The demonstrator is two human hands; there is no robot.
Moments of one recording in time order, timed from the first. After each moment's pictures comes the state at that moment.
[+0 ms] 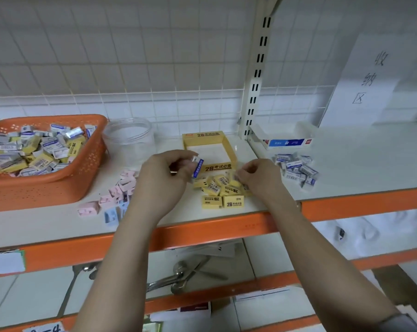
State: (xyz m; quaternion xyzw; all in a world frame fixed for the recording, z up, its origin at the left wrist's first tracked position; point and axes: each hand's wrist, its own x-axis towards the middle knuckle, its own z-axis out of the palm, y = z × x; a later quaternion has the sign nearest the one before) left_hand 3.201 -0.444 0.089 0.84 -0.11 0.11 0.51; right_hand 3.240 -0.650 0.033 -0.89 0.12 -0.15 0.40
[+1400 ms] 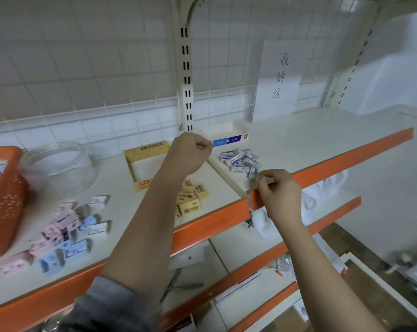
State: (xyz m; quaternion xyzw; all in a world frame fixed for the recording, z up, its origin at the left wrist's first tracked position) left_hand 3.275 -0.568 0.094 0.85 -0.29 0.01 0.44; right_hand 3.149 -0.716 0.012 -0.82 0.21 -0.43 0.33
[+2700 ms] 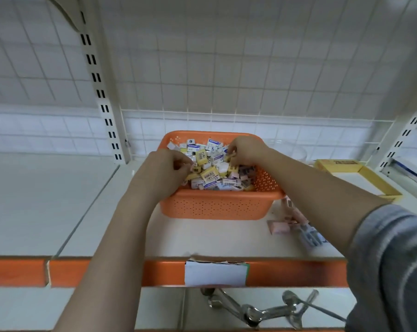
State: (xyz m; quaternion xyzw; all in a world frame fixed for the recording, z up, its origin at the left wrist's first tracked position) left_hand 3.277 -0.088 0.102 0.94 -0.06 0.14 0.30; right_hand 3.398 -0.284 0.096 -0.99 -0.11 -0.01 0.04
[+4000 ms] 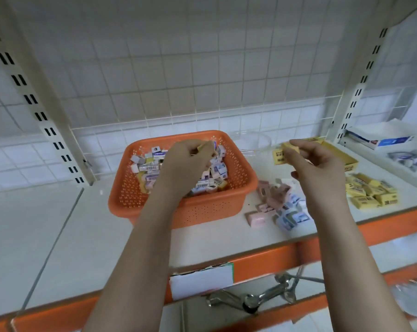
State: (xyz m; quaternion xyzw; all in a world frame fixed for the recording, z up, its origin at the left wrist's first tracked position) left_hand 3.284 -0.167 0.119 0.84 -0.17 0.08 0.50; right_hand 3.231 -0.365 0.087 -0.67 0.13 -0.35 0.64
